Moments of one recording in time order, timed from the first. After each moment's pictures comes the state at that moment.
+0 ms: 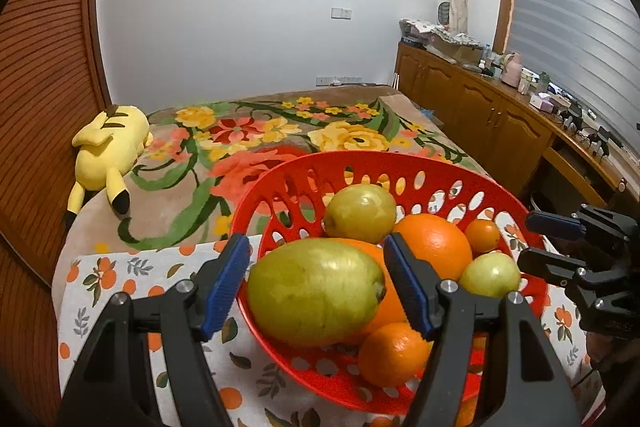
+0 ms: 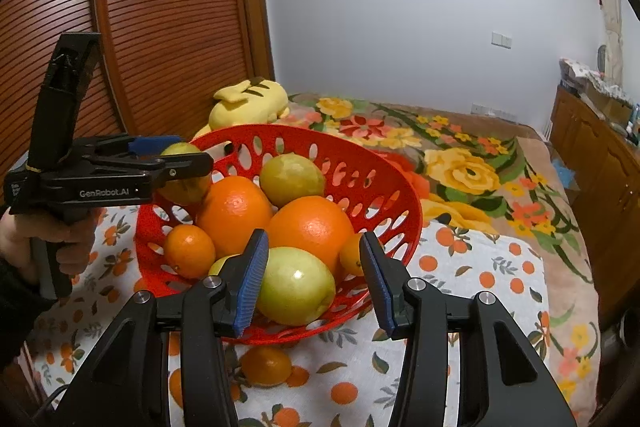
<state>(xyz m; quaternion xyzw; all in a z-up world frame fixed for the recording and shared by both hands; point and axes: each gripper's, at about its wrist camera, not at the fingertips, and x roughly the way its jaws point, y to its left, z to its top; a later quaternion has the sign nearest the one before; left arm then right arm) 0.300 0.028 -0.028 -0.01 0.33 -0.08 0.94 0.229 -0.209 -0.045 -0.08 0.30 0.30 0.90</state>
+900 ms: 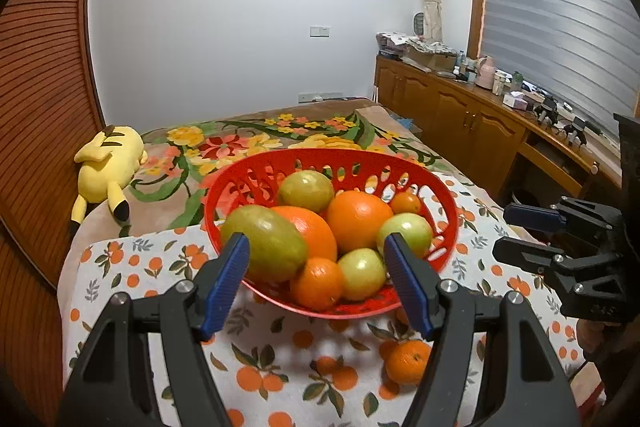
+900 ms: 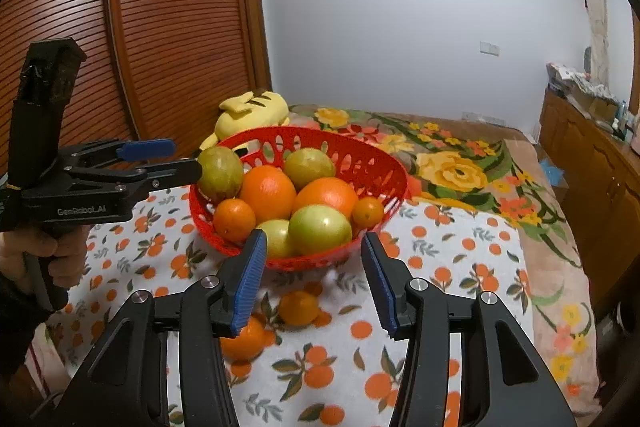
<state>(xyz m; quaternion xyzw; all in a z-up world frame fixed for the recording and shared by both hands) 0.210 0.000 0.000 0.01 0.30 -0.11 0.95 0.153 -0.236 -0.029 -0.07 0.28 0.29 0.91</state>
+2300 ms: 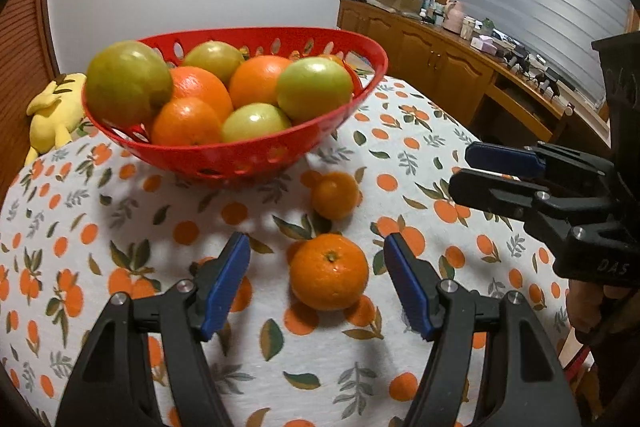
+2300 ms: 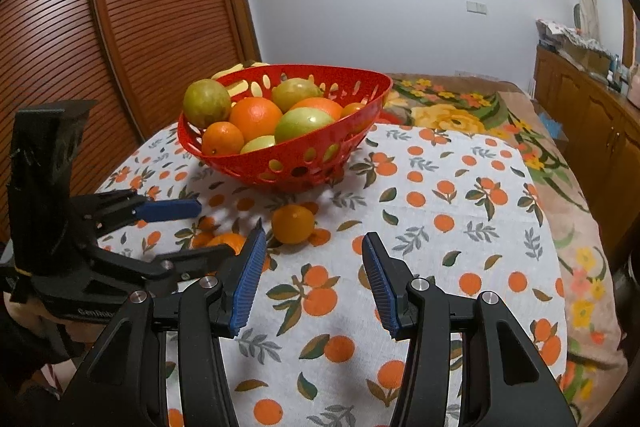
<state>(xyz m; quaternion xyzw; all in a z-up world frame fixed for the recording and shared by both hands) 0.185 -0.068 -0.095 0.00 0.39 -0.17 0.90 0.131 -0.259 -0.083 -0.04 0.34 0.28 0.90</state>
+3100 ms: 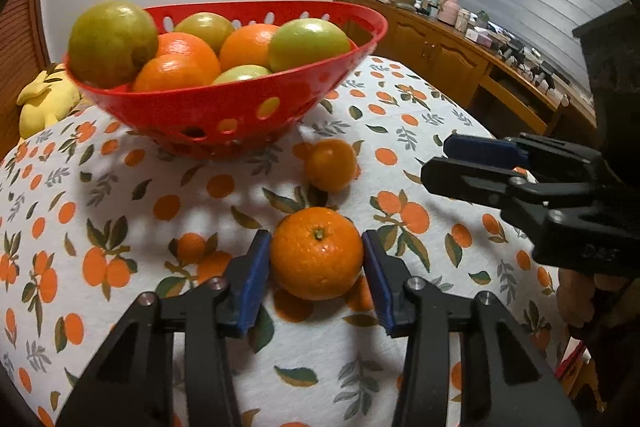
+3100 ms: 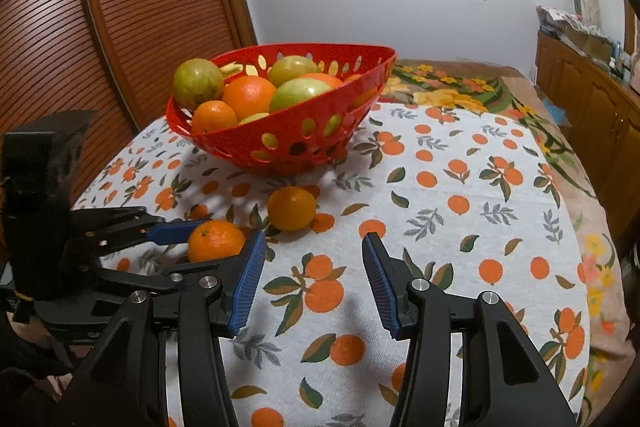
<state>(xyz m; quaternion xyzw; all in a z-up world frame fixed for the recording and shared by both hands) 0.178 -0.059 -0.115 -0.01 0.40 -0.19 0.90 0.143 -0.251 -0.109 -0.03 0.36 0.27 0.89</state>
